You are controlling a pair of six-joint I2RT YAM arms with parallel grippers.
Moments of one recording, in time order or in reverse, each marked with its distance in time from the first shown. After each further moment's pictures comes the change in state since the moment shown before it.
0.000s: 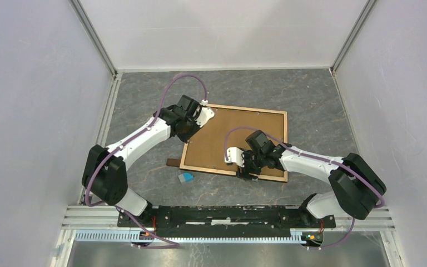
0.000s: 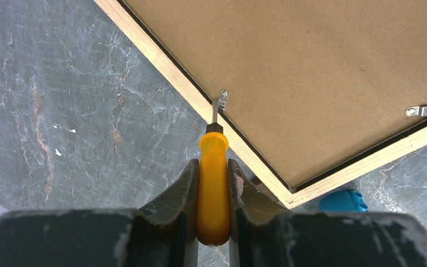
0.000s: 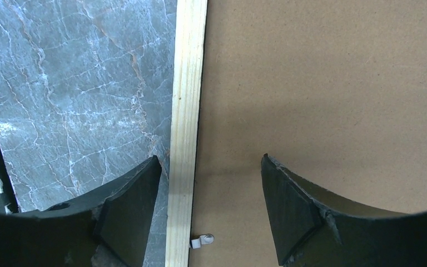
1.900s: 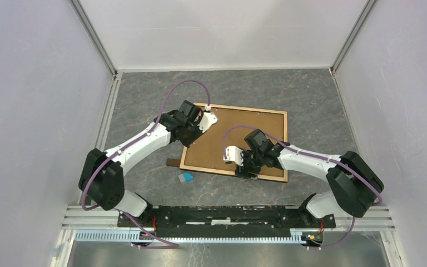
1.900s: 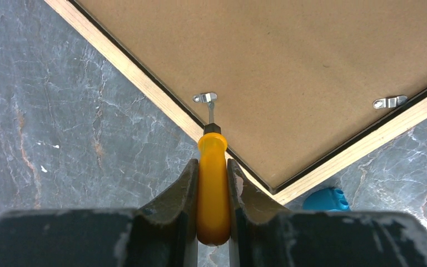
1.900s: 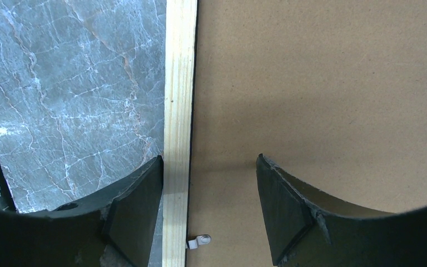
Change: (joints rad) left arm -0.055 -0.043 -0.069 0.047 0.044 0.010; right arm 0.003 0.027 0.023 -0.009 0.017 0.013
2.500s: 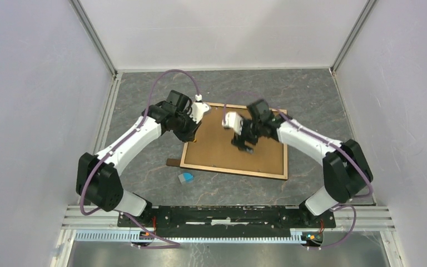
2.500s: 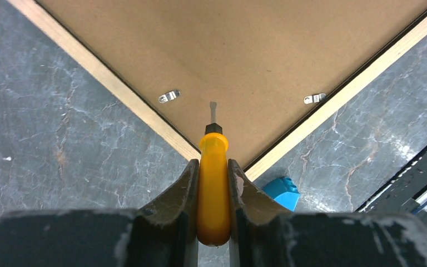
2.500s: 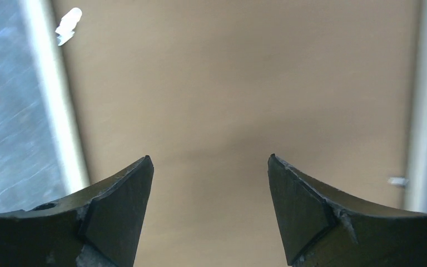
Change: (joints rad) left arm 0.113 -0.012 0.092 -0.101 0.261 -0.055; right arm -0.143 0.106 0.304 -0.155 -0.018 -0.016
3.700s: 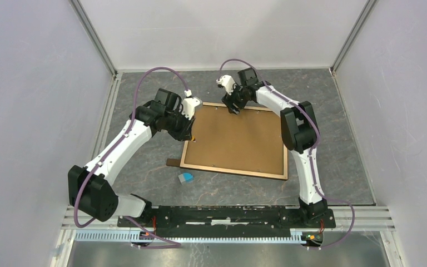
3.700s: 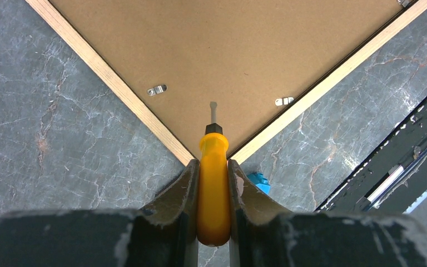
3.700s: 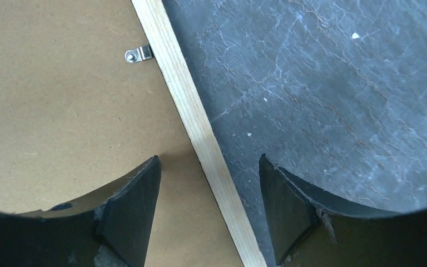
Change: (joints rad) left arm 0.074 -0.113 0.004 -0.042 0.109 -0.089; right arm -0.197 0.769 0.862 0.016 0.044 0.109
